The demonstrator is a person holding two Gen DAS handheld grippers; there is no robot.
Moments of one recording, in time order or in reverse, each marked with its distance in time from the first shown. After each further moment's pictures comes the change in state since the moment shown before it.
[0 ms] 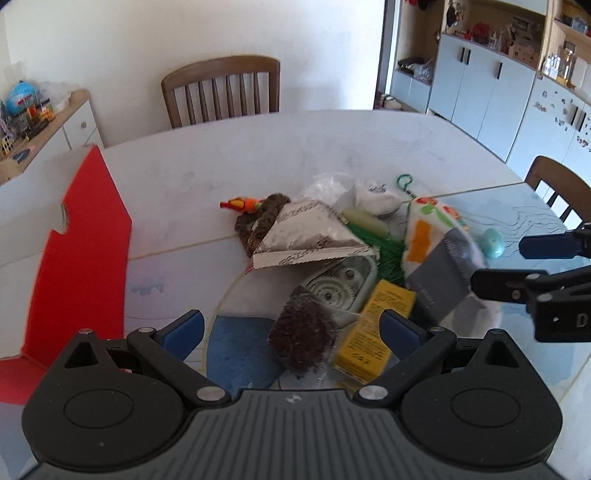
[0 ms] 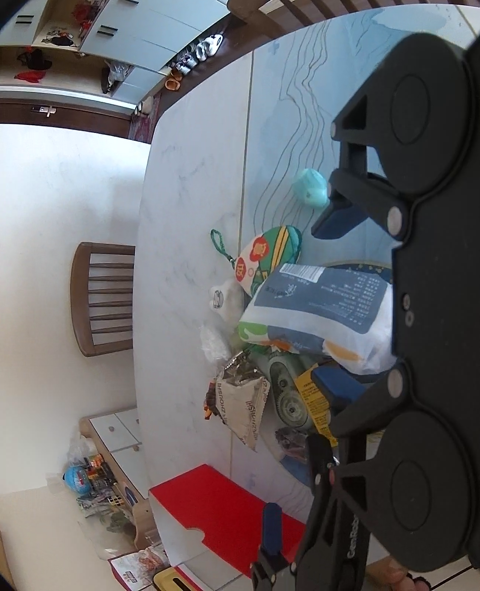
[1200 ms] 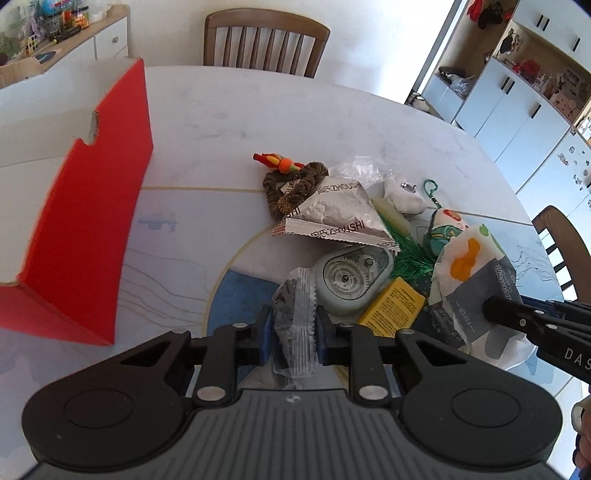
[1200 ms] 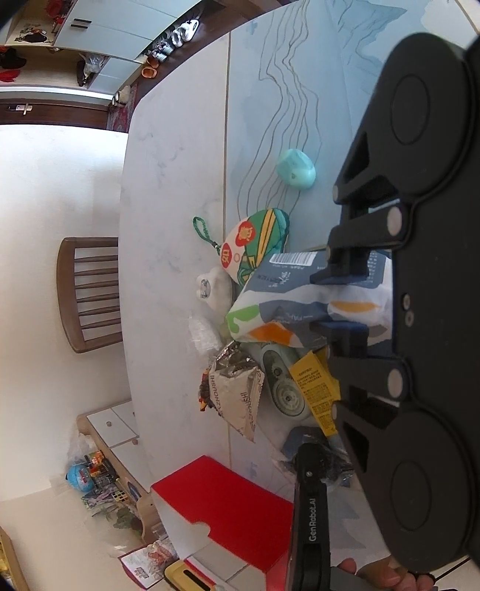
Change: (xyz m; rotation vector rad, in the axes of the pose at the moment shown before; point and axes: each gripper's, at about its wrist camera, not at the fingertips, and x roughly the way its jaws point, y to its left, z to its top) left arm 0.000 0.032 -0.002 -0.262 0.111 -0.063; right arm 0.003 -0.008 0.003 0.057 0.039 0.068
